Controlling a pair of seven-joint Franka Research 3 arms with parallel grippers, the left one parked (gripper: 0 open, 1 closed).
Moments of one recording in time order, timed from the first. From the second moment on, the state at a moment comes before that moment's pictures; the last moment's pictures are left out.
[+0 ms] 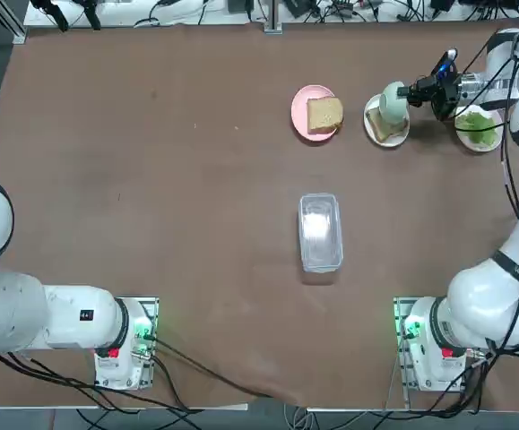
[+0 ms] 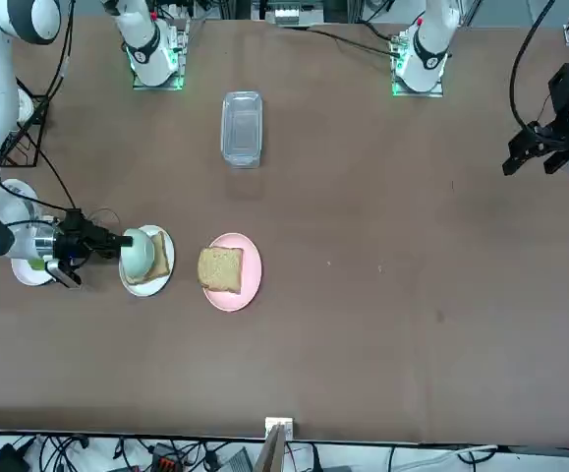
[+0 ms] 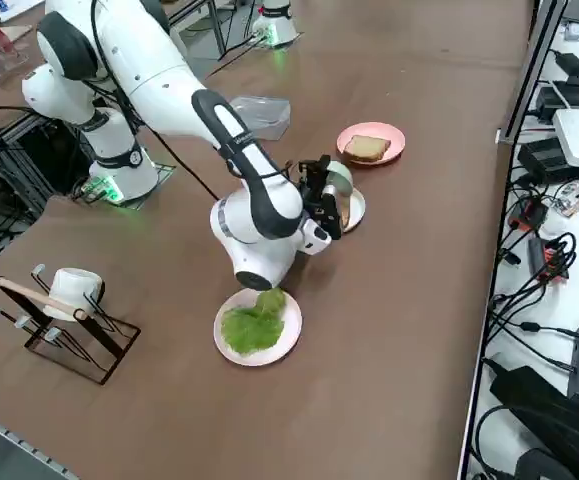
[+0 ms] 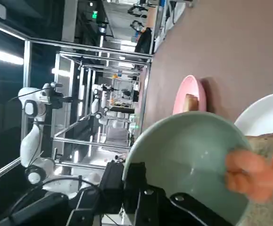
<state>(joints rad) -0.30 0.83 -0.09 -1.66 1.29 1.32 -1.11</state>
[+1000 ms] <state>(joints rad) -0.32 0.85 -0.09 -1.66 1.30 1.24 -1.17</state>
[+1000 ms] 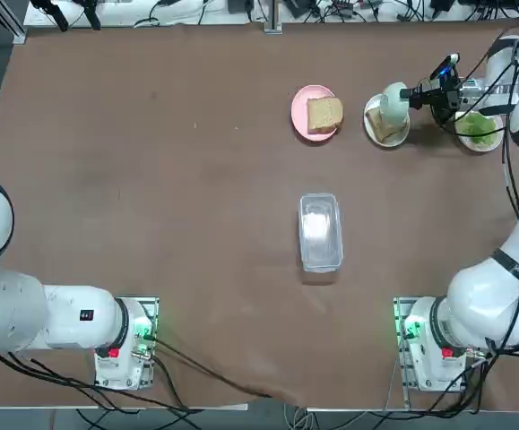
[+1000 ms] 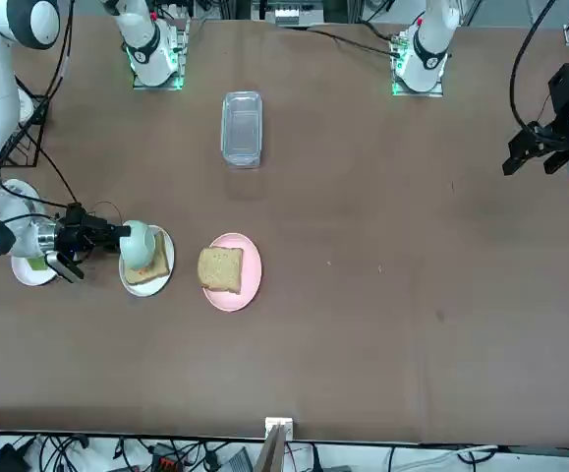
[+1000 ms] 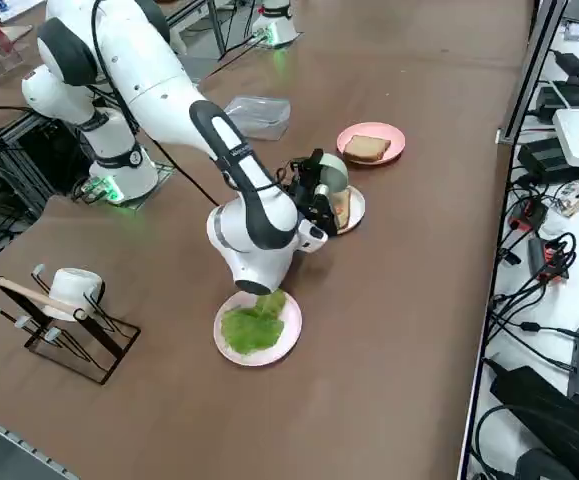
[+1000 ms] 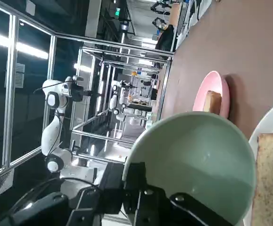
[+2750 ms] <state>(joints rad) -0.23 0.81 -0.13 -1.20 0.28 1.96 -1.00</state>
